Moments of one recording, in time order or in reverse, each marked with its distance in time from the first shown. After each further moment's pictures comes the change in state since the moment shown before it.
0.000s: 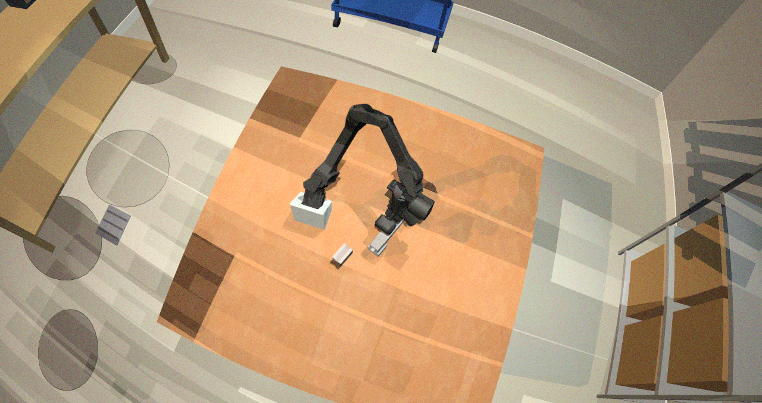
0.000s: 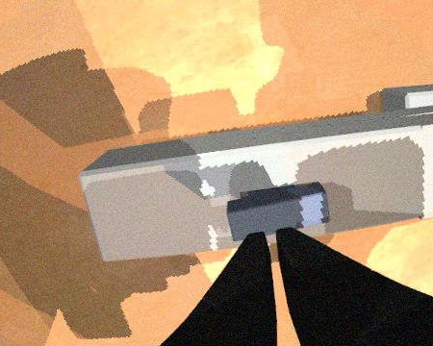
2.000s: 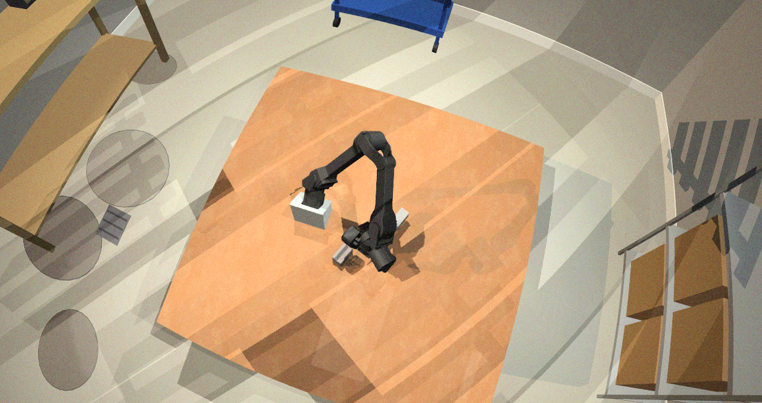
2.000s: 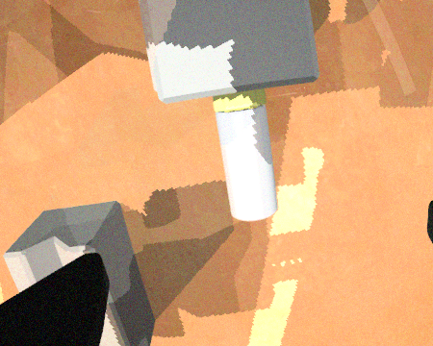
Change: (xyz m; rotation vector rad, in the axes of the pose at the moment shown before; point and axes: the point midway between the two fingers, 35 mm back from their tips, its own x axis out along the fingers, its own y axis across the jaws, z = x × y) arm 0.033 -0.163 0.000 -1.563 0.025 0.021
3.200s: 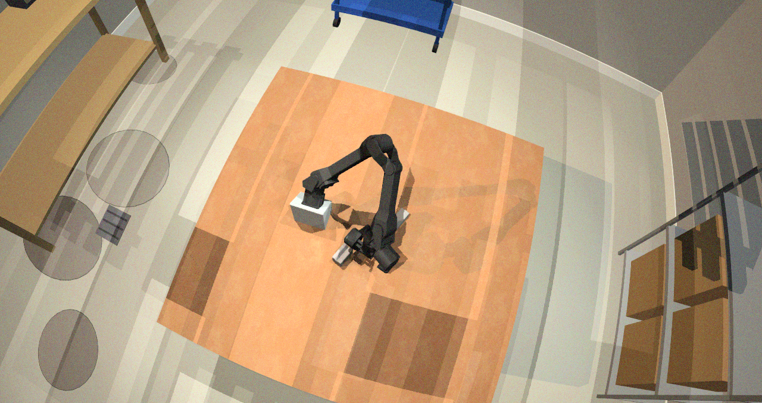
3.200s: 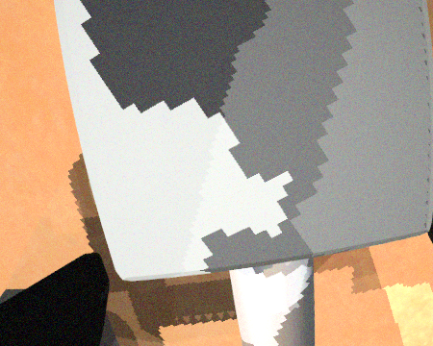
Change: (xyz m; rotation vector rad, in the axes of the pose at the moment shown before) arm 0.049 0.000 0.013 -0.006 0.007 0.003
